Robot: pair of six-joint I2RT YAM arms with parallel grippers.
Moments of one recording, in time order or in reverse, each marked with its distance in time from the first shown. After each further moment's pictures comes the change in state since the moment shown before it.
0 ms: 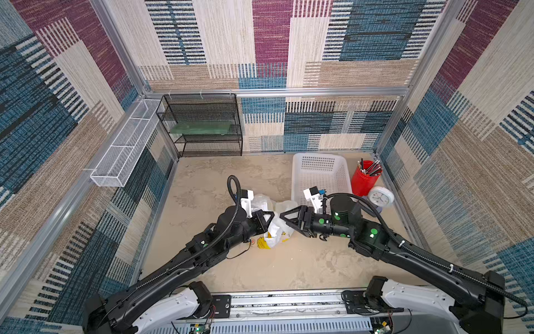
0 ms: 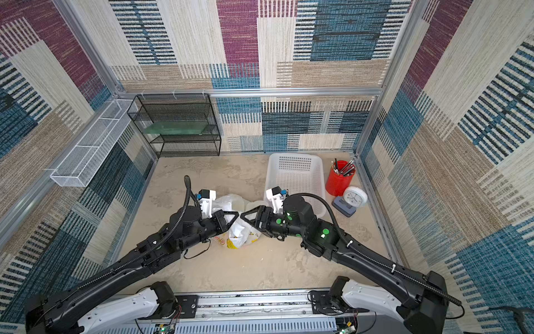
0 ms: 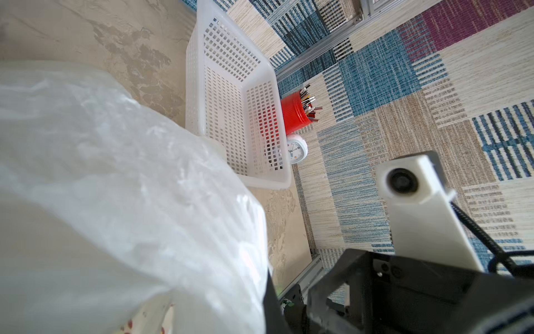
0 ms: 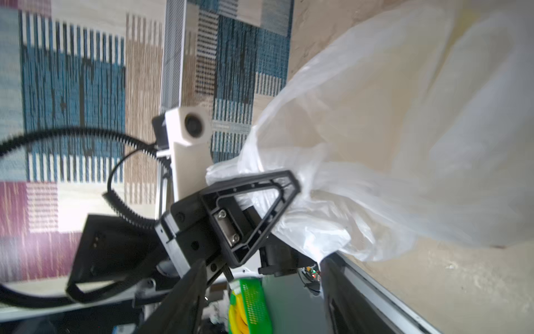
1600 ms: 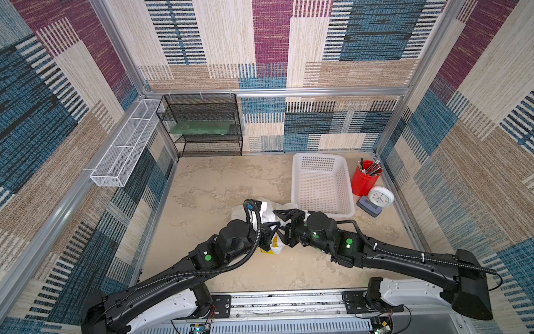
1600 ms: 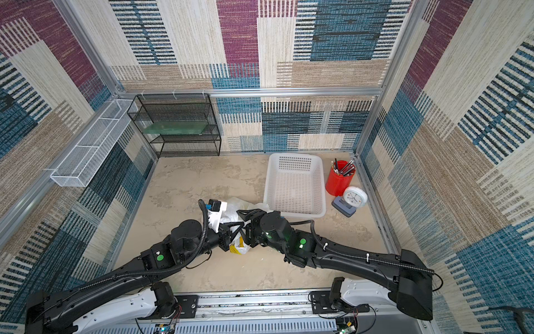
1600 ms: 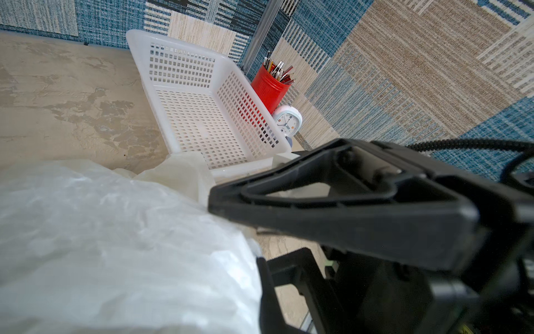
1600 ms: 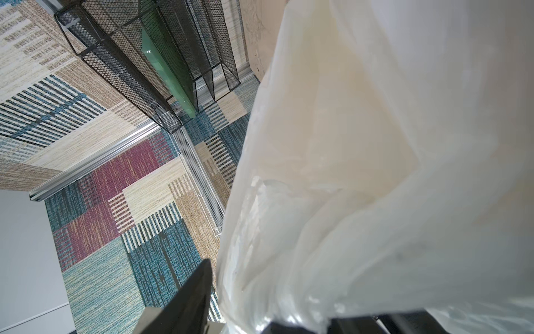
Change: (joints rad) left arm -0.145 -0.037 -0.100 0.125 -0.053 0.411; right arm 0.227 0.169 -0.046 0.233 0.480 0.742
